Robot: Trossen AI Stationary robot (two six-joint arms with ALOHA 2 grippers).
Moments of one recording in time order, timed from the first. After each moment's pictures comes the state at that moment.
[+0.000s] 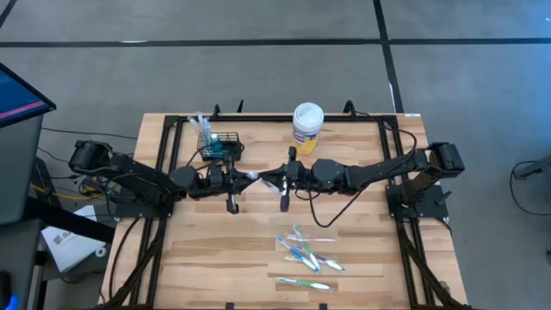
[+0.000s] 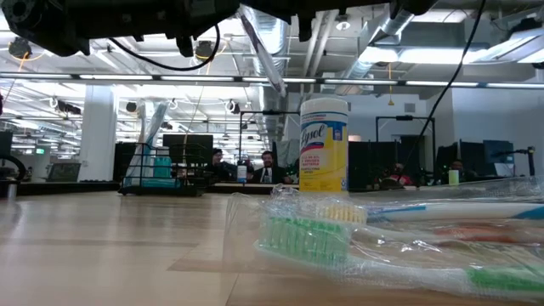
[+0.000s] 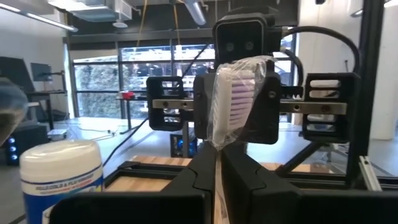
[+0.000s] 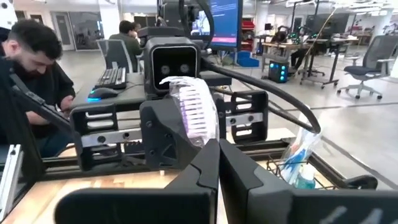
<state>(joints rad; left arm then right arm) -0.14 1.29 0.41 1.13 -0.31 0.07 0.11 1.63 1.03 0.59 0.26 0.02</state>
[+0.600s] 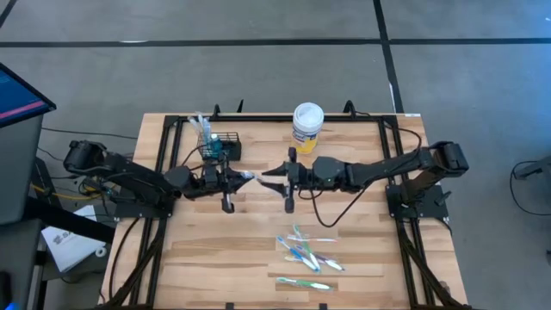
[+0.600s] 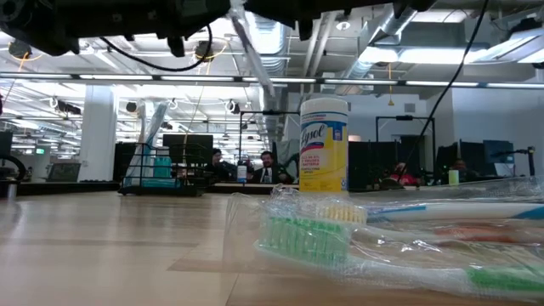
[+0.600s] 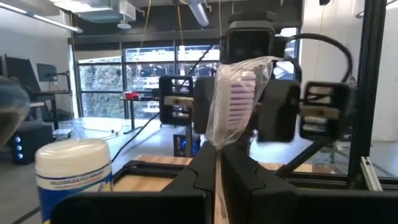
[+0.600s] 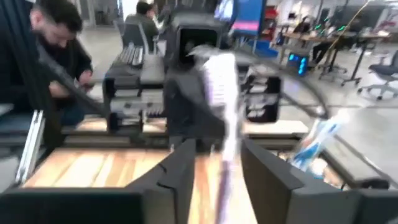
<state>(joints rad) -0.14 1.20 0.36 1.10 -0.34 0.07 0.10 1.59 1.03 0.49 0.16 -0.04</state>
